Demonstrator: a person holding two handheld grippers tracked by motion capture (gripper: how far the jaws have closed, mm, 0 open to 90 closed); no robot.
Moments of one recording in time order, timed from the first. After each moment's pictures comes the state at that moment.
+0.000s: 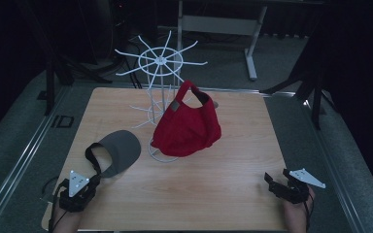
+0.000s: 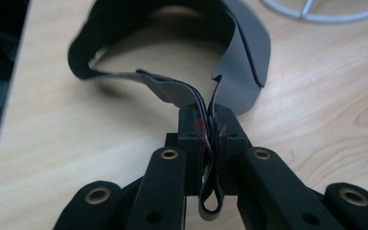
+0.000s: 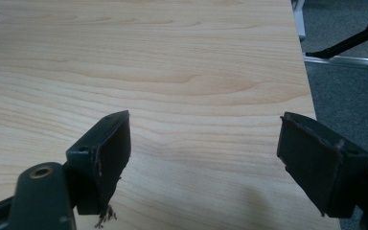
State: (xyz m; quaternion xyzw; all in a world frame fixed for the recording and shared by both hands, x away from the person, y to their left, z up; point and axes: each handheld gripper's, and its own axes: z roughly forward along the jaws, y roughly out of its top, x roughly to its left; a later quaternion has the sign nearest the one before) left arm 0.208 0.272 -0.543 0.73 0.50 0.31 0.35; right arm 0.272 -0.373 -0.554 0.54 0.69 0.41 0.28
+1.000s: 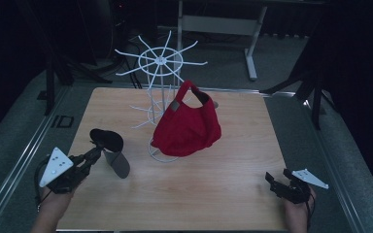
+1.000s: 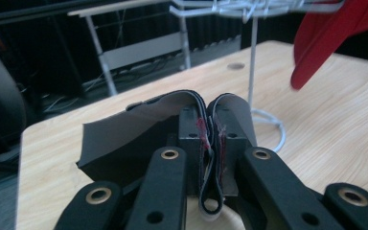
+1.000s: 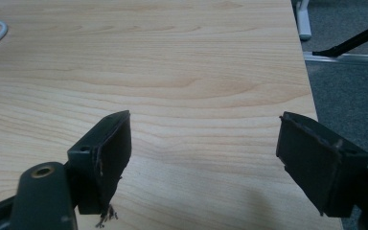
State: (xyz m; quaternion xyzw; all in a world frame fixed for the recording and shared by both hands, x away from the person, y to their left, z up) left arm 0.221 0.279 -0.444 0.71 0.37 0.34 0.51; right arm 0.272 -0.377 -0.554 0.54 0.67 0.43 0.27
